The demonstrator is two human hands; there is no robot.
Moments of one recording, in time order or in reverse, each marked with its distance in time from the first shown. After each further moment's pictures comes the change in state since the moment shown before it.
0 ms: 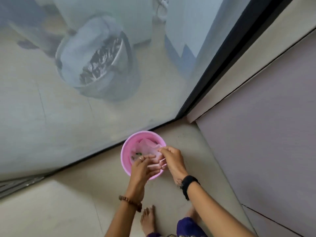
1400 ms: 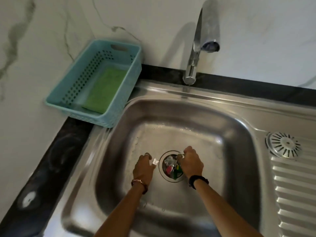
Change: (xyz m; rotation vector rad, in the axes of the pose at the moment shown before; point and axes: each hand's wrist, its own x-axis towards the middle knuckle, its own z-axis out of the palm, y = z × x) left_hand -0.148 0.032 0.632 1.689 -0.489 0.702; right_hand -0.122 -0.110 -0.622 -0.169 0.941 0.104
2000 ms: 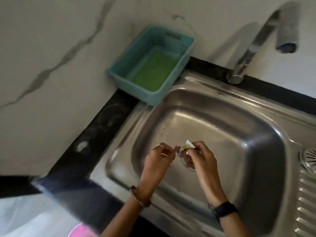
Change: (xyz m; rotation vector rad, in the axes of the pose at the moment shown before) left_hand -0.113 0.010 -0.093 -0.661 0.063 -0.026; right_hand -0.124 -0.083 -0.057 0.750 -0.225 -0.215
